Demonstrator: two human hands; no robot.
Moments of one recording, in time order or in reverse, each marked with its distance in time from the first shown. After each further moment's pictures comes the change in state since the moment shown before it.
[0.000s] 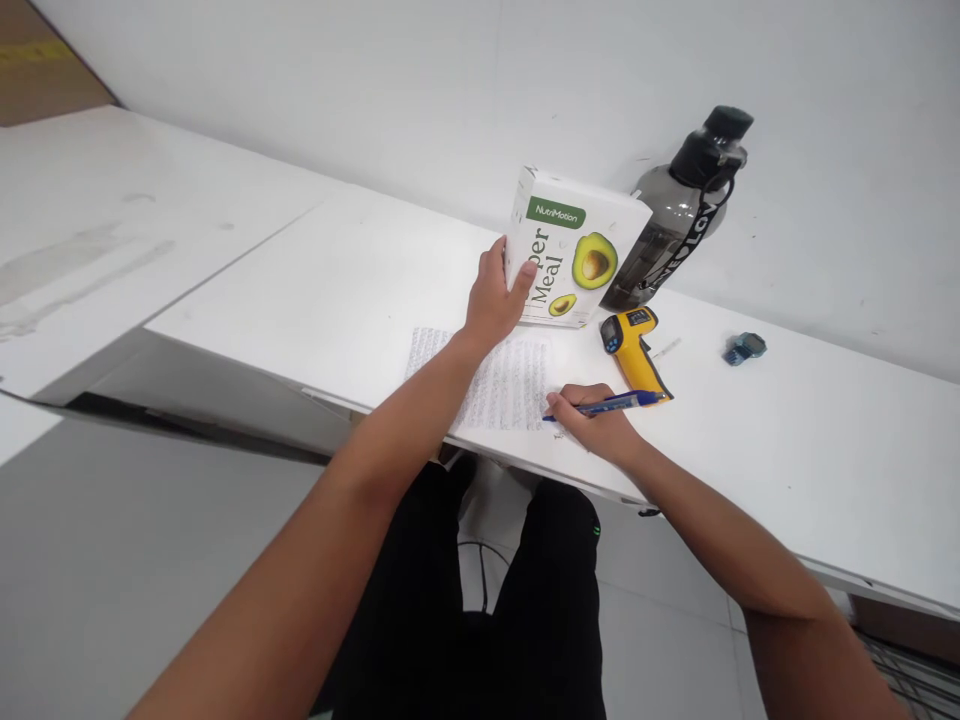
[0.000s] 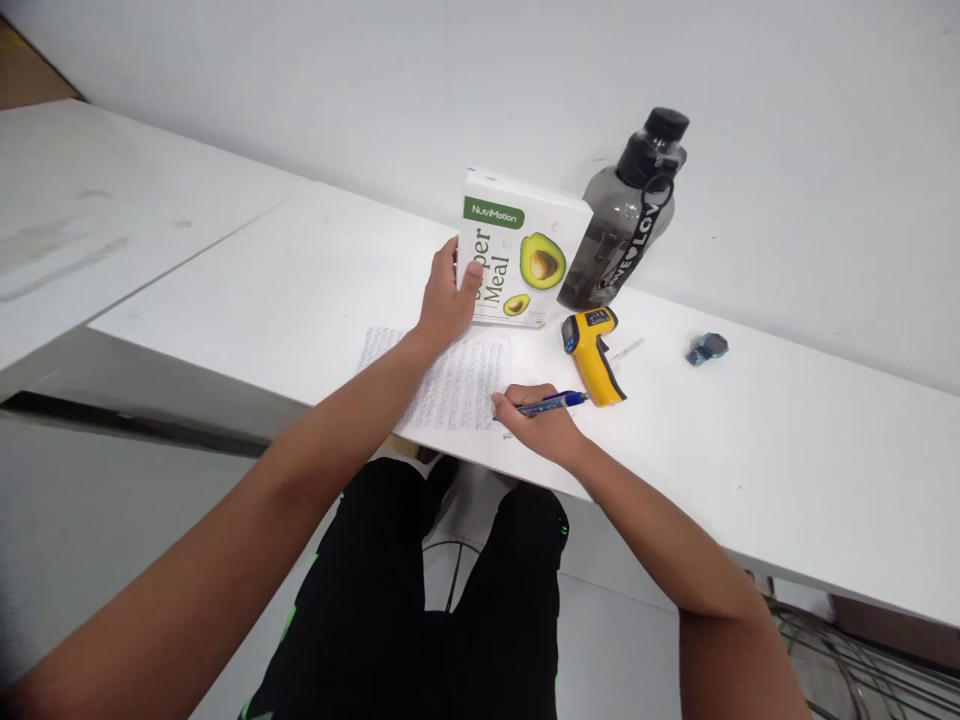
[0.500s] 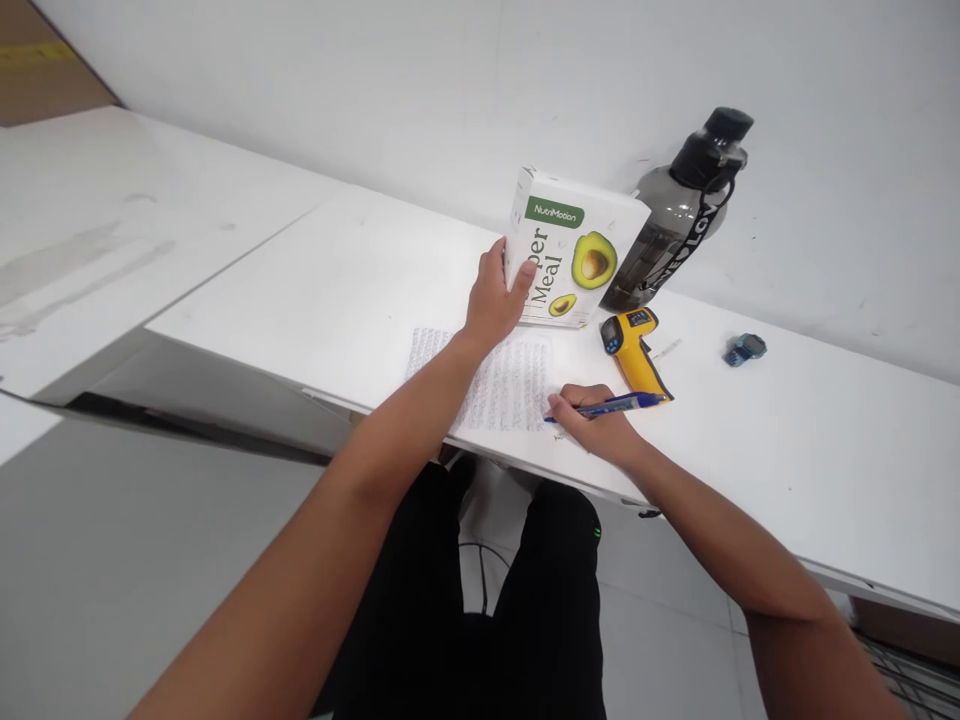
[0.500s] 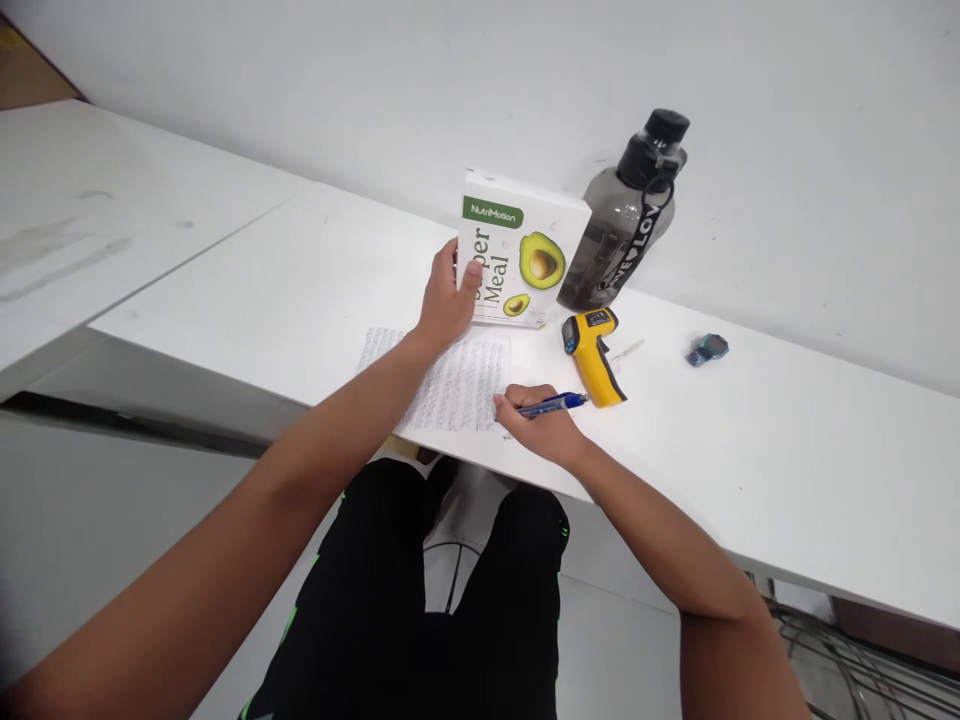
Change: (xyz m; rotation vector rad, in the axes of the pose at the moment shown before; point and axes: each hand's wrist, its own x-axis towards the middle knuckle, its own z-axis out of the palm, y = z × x) left_hand 0.001 -0.001 0.000 0.001 -0.008 -0.014; right_hand 0.000 0.004 -0.001 -0.050 -0.012 -0.026
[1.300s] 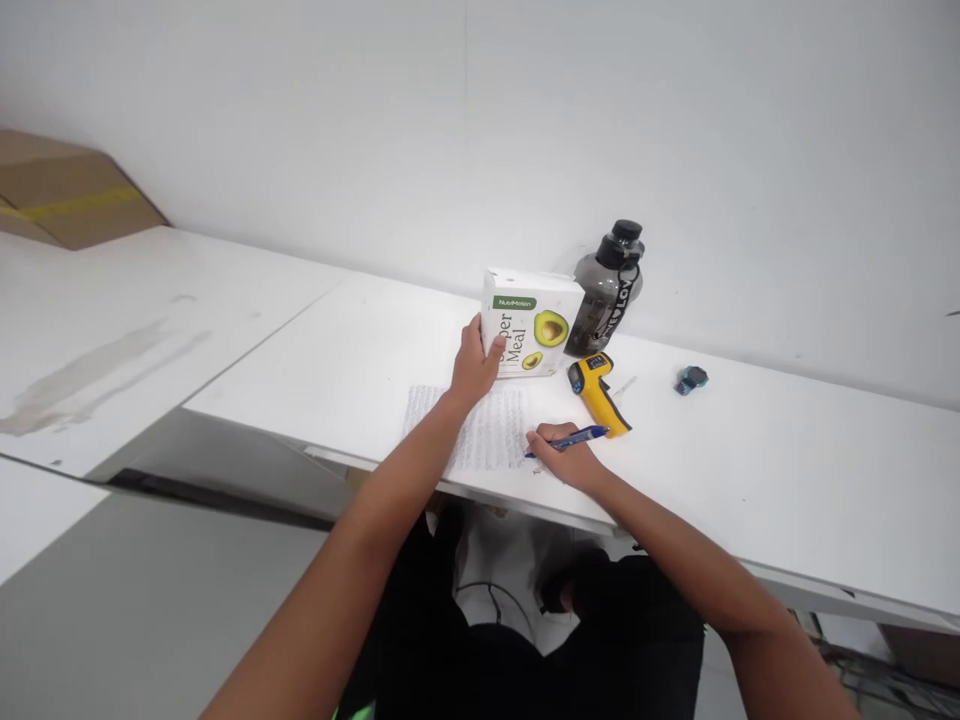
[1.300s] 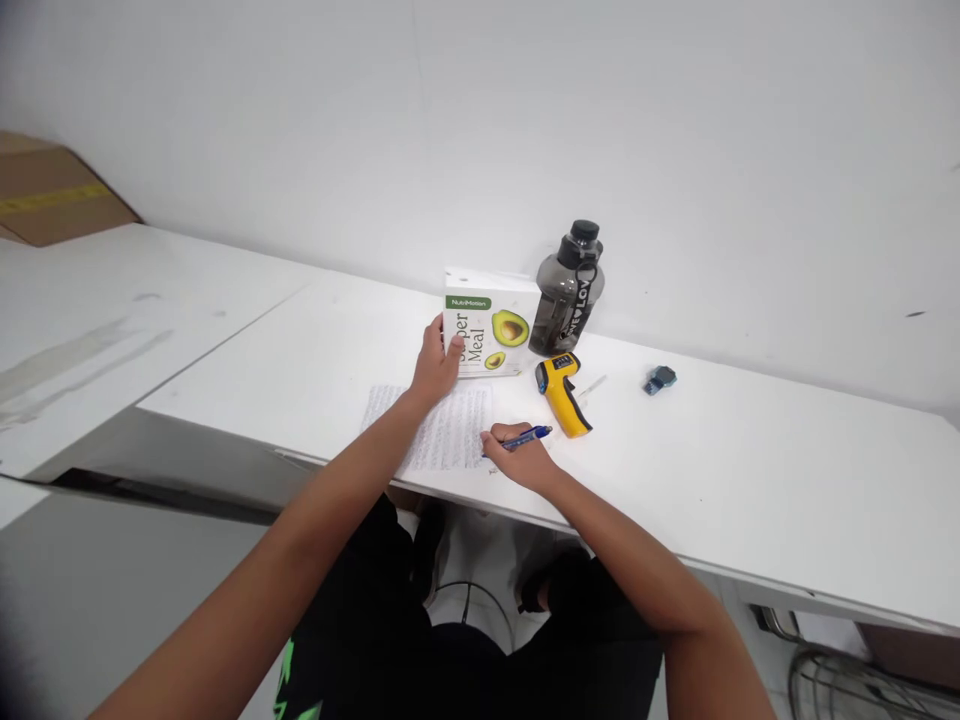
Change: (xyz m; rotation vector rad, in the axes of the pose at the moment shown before) left_hand -0.012 0.006 -0.009 0.080 -0.034 -0.018; right_hand 0.003 0.009 0.010 -0.001 0.049 0.016
